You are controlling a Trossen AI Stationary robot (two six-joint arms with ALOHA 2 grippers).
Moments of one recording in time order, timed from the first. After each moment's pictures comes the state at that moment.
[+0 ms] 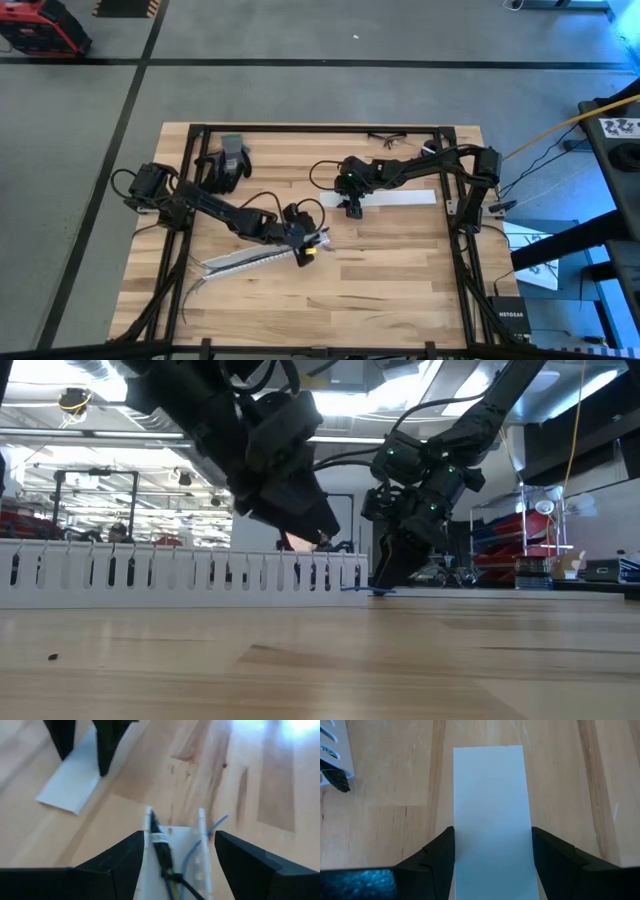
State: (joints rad) left arm -0.24 1.74 0.95 0.03 -0.40 -0.43; right arm -0.29 1.84 0.89 -0.09 -0.20 -0.24
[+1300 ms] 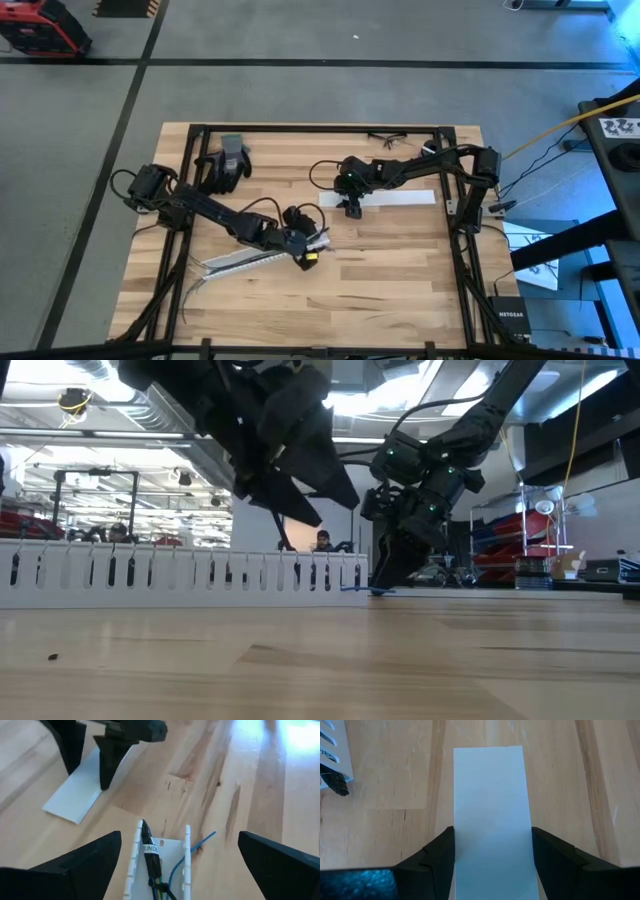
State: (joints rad) left arm -0.28 1.74 1.01 -0.02 -0.50 -0.51; right arm -0.29 1.84 0.89 -0.07 -0.20 -0.24
